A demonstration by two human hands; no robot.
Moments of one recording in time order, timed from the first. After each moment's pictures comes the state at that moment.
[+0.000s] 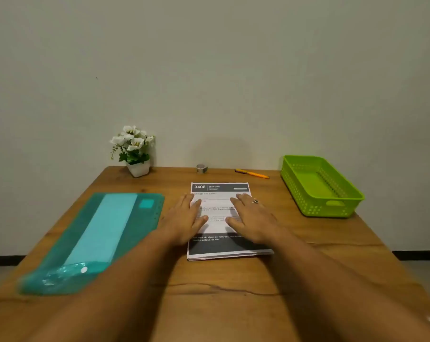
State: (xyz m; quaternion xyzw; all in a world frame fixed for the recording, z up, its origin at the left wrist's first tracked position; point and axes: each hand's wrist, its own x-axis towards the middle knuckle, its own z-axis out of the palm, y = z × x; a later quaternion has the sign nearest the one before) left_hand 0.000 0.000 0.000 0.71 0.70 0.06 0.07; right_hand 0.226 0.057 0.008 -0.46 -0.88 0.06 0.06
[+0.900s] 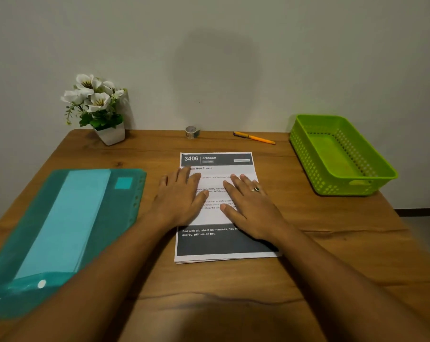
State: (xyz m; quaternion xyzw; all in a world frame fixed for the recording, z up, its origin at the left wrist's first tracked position) left_hand -0.006 0.062 -0.040 0.72 0.69 0.04 0.05; right_hand 0.223 0.093 -0.052 -0.44 -0.89 0.10 0.04
